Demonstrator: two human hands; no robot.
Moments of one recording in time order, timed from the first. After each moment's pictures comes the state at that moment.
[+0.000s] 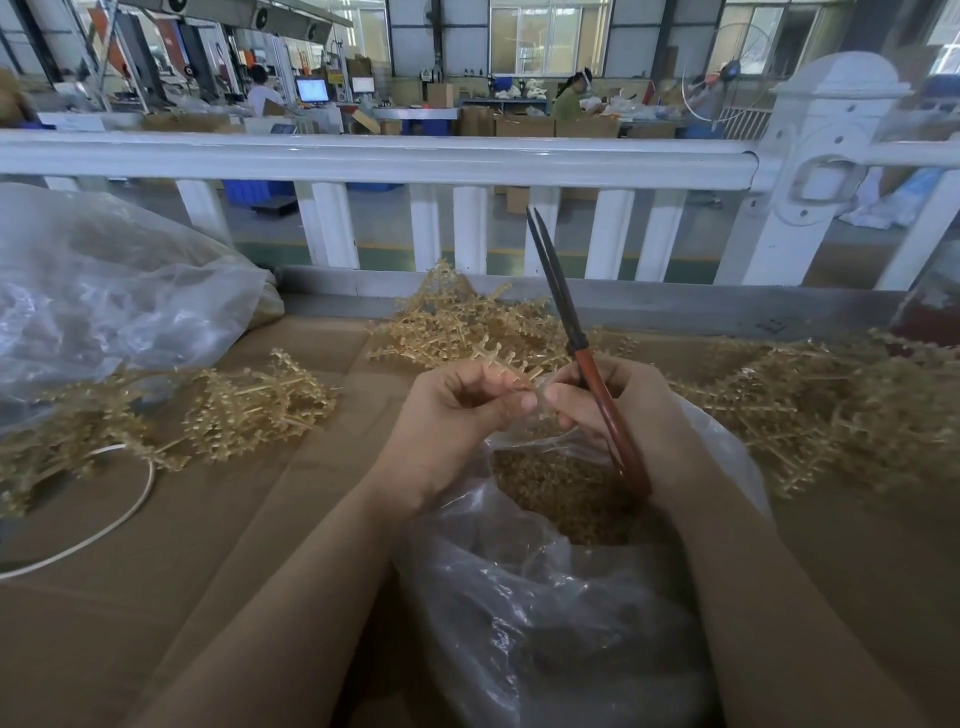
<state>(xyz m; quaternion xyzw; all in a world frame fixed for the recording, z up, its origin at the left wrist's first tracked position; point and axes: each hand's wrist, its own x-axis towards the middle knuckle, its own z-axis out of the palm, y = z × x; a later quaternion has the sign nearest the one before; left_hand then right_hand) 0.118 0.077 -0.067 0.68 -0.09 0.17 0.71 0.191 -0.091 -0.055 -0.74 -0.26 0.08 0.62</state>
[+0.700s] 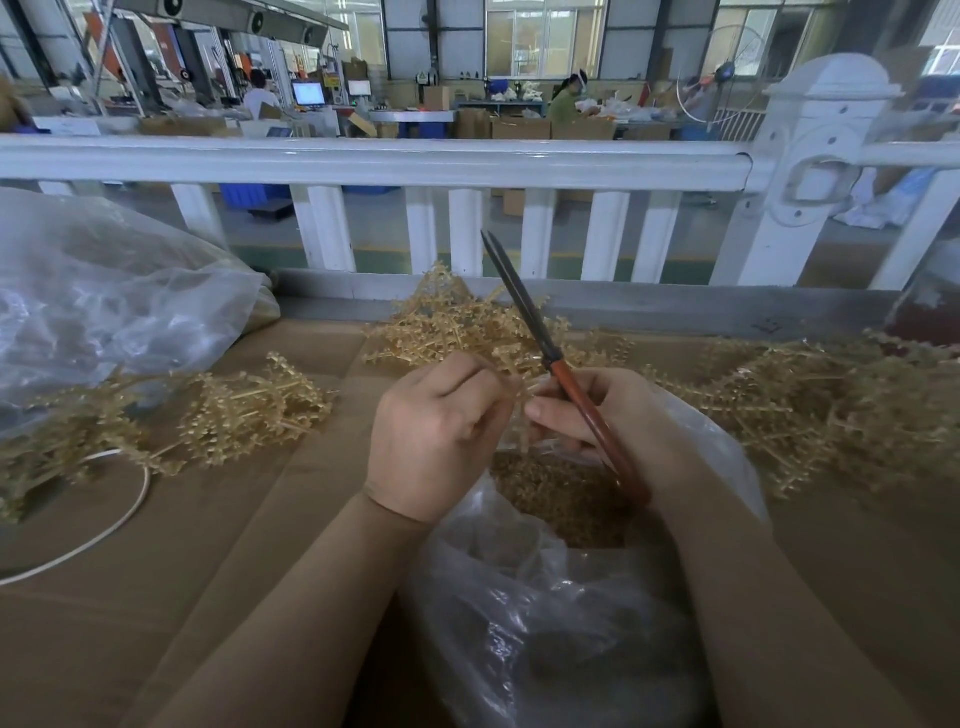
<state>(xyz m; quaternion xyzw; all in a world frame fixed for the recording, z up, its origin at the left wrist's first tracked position) 0.116 0.077 -0.066 0.80 -0.15 0.57 0.12 0.187 -0.089 -0.048 -0.71 -0.26 0.18 0.63</state>
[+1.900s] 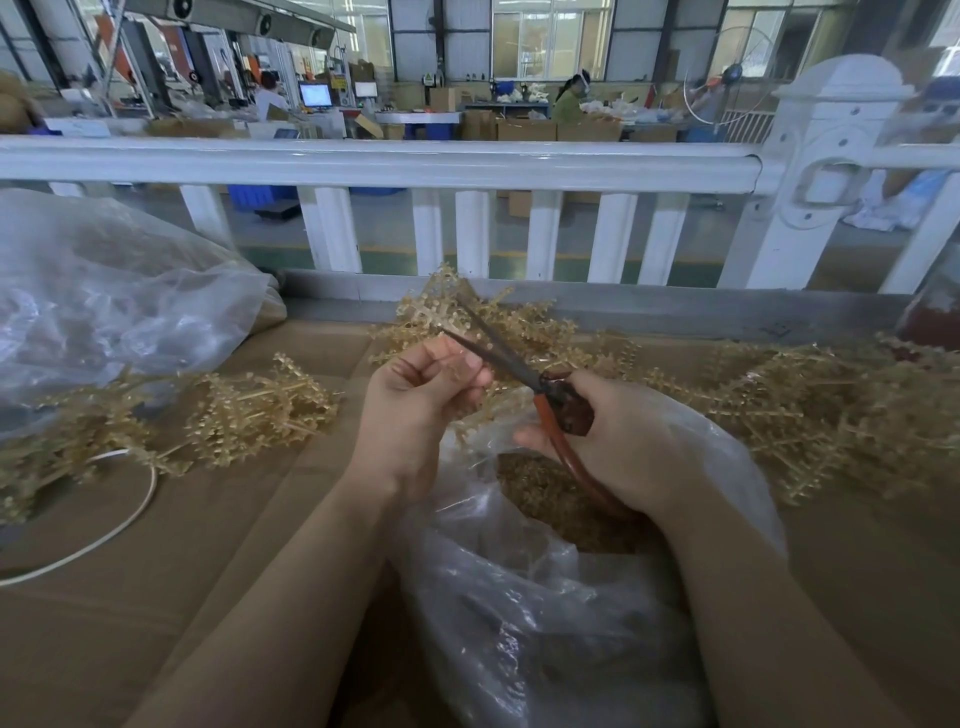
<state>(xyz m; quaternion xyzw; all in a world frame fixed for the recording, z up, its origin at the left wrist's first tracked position) 0.122 0.091 -0.064 0.54 0.00 0.25 0.81 0.192 -0.086 -0.065 -0.87 -0.31 -0.01 0.38</state>
